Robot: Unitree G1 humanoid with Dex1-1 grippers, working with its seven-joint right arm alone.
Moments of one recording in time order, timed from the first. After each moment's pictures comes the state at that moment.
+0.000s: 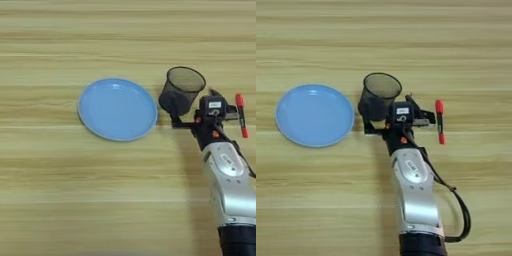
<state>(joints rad) -0.03 -0.15 -0.17 0.04 0.03 -0.03 0.13</state>
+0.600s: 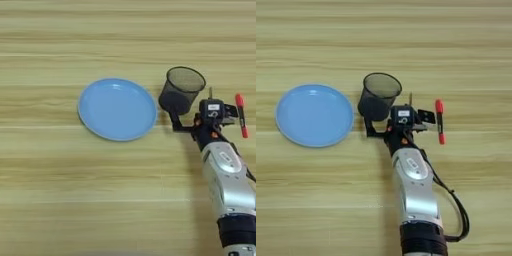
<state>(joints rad) -0.12 -0.17 -0.20 0.24 0.06 -0.05 0.16</state>
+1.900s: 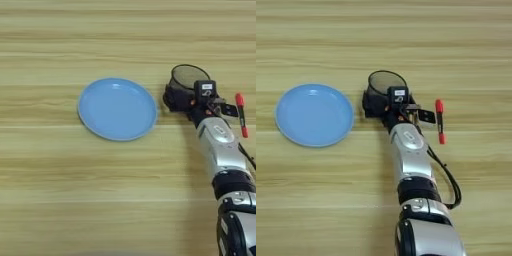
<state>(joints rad) -0.44 -0.24 -0.23 0.75 0.08 -0.21 0.21</state>
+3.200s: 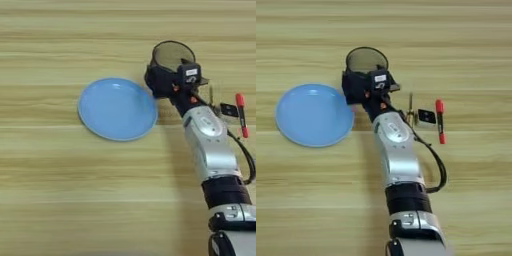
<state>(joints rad) -0.33 -0.16 -0.08 0.26 0.08 -0.10 0.21</state>
